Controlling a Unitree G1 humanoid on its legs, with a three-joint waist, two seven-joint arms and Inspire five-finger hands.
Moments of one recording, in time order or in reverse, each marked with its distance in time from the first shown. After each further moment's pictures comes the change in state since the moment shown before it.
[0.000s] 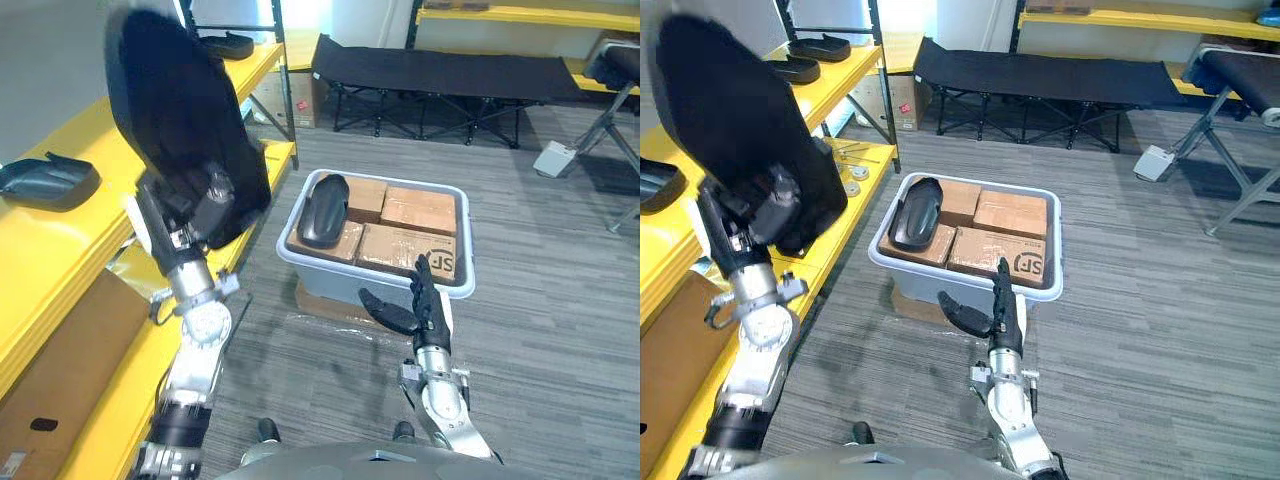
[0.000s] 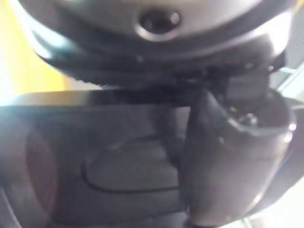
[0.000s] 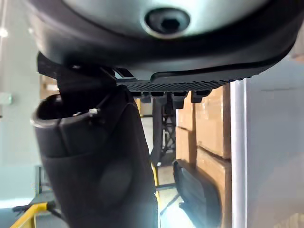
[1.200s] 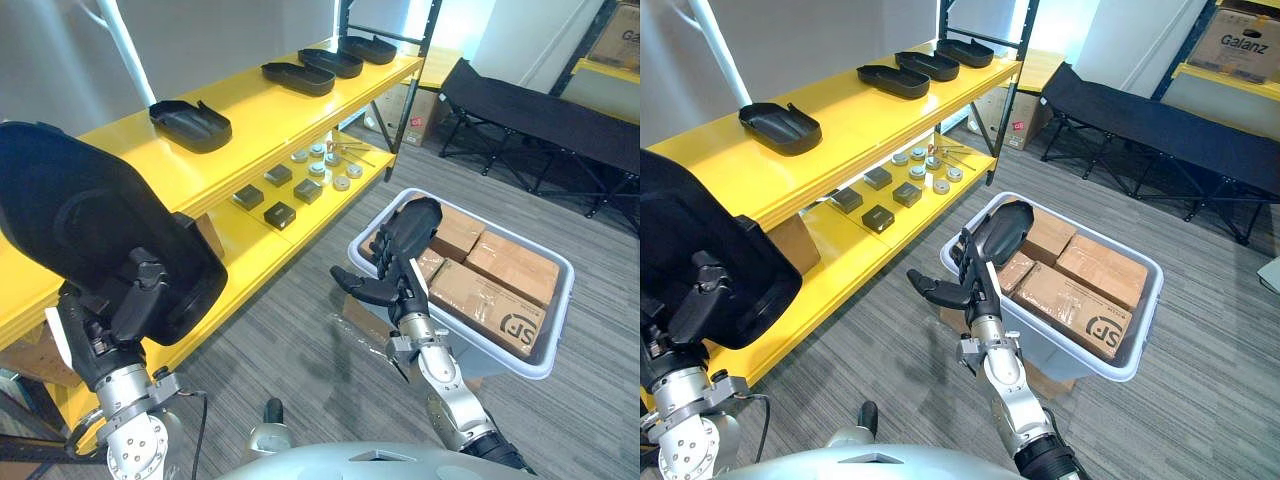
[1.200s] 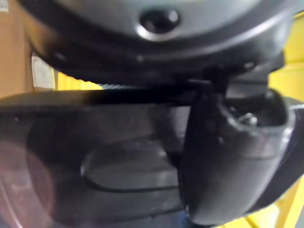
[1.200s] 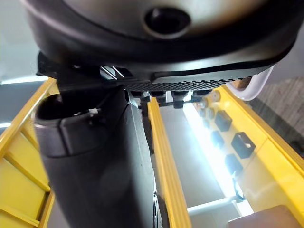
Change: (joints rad) left arm 0.481 -0.160 0.210 -0.308 -0.151 -0.004 -0.222; right arm -0.159 -0.017 0.071 -0.086 0.105 0.152 0.237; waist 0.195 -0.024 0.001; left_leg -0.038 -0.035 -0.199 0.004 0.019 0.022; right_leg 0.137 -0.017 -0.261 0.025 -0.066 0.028
